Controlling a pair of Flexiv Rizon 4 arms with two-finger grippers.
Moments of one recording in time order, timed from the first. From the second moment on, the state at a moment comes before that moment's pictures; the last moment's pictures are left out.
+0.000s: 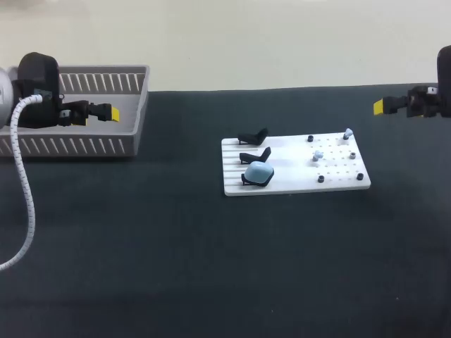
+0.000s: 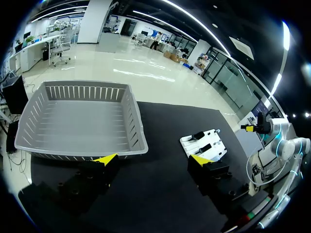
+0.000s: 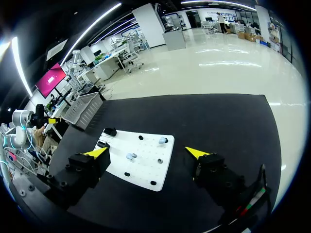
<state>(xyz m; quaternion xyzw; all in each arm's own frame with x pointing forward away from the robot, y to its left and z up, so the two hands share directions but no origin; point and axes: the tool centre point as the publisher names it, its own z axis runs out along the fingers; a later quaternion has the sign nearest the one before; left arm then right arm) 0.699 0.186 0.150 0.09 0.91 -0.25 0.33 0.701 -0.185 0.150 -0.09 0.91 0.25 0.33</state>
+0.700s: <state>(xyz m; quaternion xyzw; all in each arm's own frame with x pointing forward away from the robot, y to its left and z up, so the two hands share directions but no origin) 0.695 0.164 0.160 0.15 0.90 -0.25 0.33 0.701 -0.185 0.150 -0.09 0.91 0.25 0.33</state>
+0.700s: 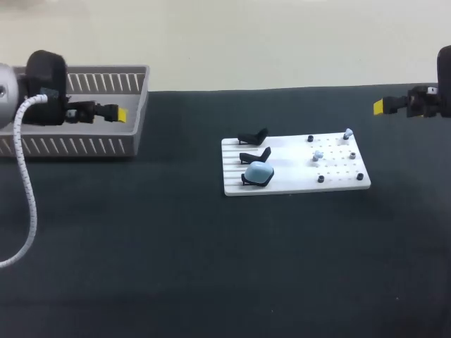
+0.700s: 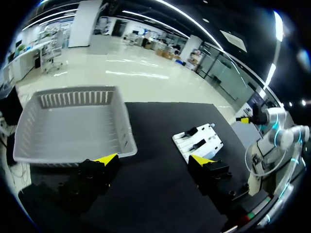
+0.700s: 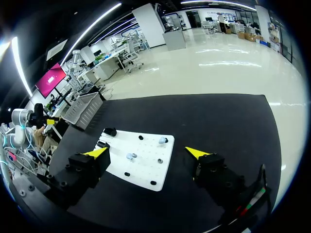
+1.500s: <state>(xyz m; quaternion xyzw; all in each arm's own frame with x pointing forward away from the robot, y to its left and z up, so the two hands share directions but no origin) 0.654 0.108 0.173 0.50 0.74 -0.29 0.34 0.701 -0.185 0.150 -0.09 0.91 0.25 0.33</state>
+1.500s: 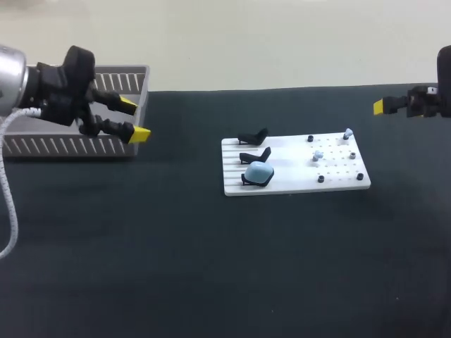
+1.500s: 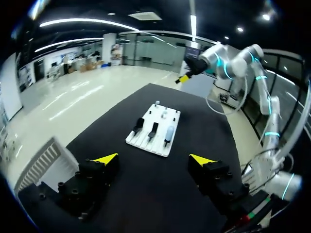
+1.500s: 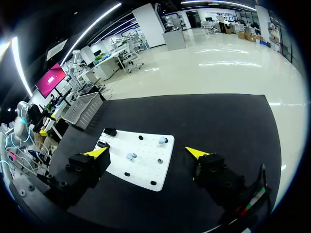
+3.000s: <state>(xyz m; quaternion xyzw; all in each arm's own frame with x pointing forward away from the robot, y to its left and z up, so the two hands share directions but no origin) 0.629 0.020 0.102 0.65 0.60 -0.33 0.34 0.701 -0.185 0.150 -0.09 0.91 0.25 0.33</state>
